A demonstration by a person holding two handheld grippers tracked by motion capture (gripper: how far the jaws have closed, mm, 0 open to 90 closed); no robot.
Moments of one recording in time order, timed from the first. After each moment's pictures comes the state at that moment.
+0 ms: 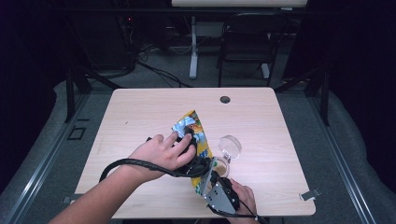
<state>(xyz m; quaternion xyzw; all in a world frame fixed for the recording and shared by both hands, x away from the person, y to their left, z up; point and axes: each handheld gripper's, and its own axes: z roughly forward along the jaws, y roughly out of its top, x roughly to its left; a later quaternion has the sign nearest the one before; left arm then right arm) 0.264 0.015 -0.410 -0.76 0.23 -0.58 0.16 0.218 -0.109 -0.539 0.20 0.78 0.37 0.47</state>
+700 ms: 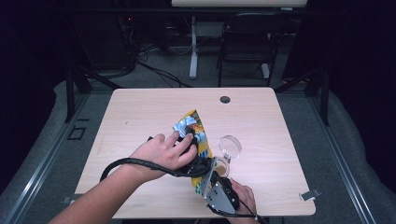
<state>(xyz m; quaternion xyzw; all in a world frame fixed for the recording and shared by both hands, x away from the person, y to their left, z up) 0.263 0.013 -0.408 -0.76 0.23 -0.58 0.17 0.219 -0.109 -0.539 0.20 0.78 0.37 0.47</state>
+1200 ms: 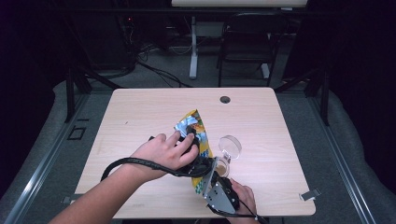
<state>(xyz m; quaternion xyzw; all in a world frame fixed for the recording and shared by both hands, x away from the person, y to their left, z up) 0.263 0.011 -0.408 -0.76 0.23 -0.58 0.16 0.219 -0.109 -0.539 0.19 0.78 0.37 0.47</state>
